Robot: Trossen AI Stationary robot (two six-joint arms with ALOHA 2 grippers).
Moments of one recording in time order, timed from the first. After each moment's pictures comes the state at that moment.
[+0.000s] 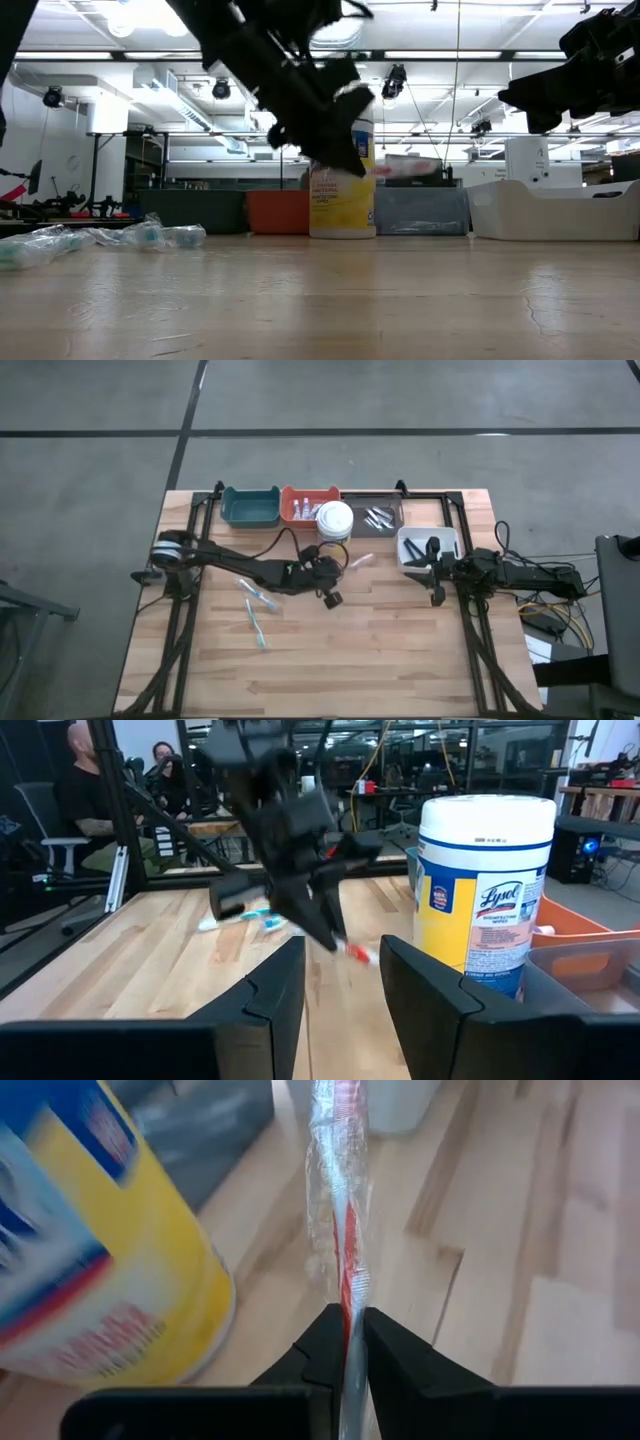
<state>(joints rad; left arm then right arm) -0.08 1.83 1.17 -0.02 -0.46 -0.30 -0.05 0.02 0.01 0.01 0.00 0.08</state>
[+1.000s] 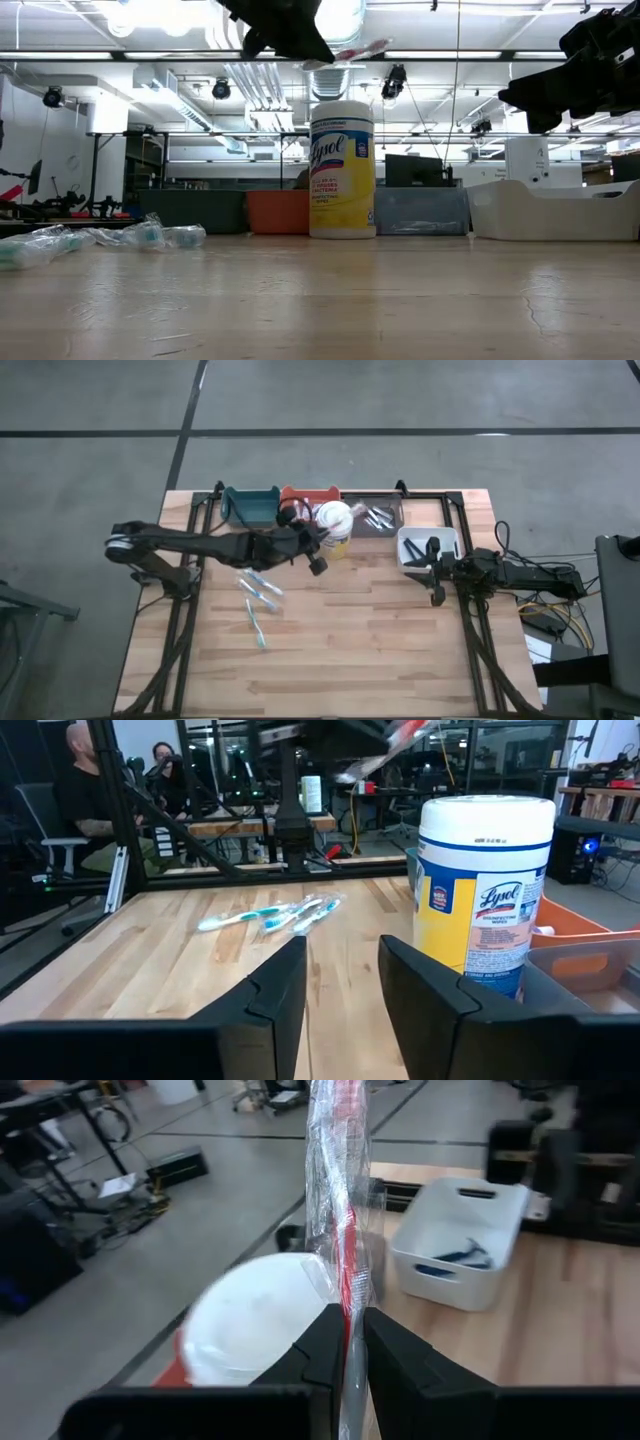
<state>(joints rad) -0.01 1.46 1.16 -0.03 -0.59 -0.05 -0.05 0.02 0.01 0.01 0.00 0.08</state>
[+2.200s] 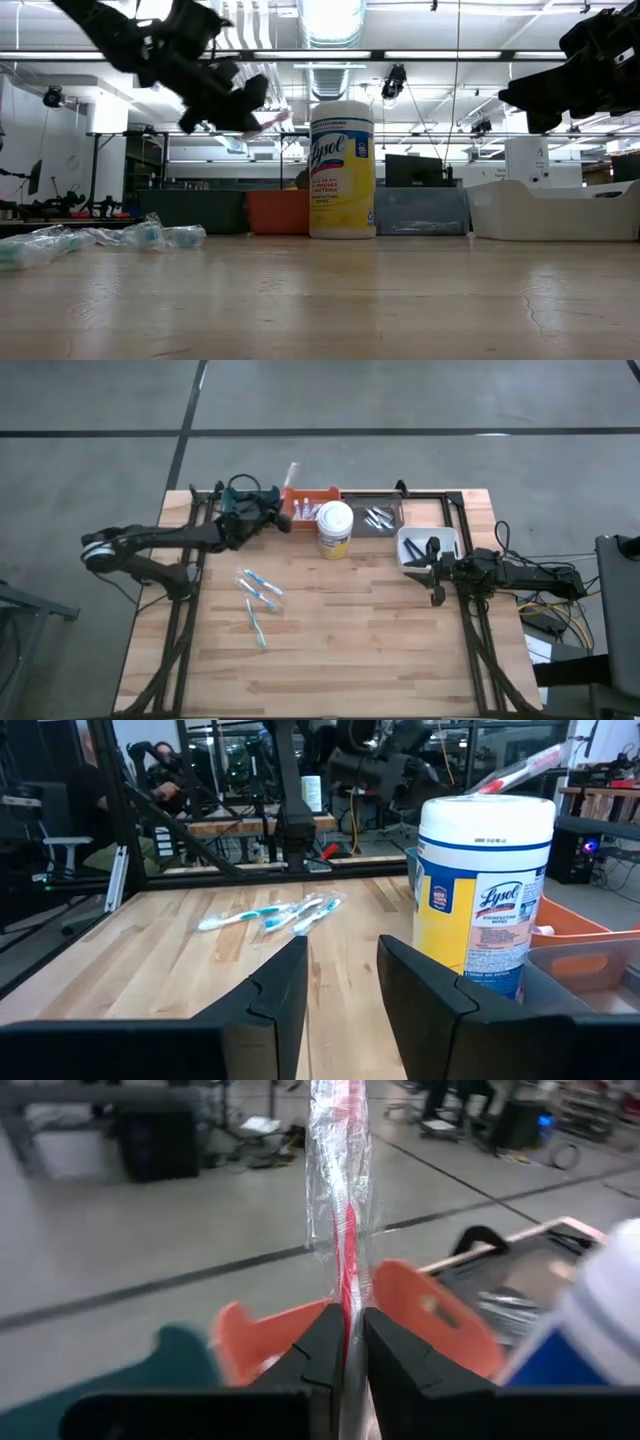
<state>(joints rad) 0.40 1.25 0.63 0.36 -0.55 -0.33 -0.05 0.02 0.01 0.01 0.00 0.08</state>
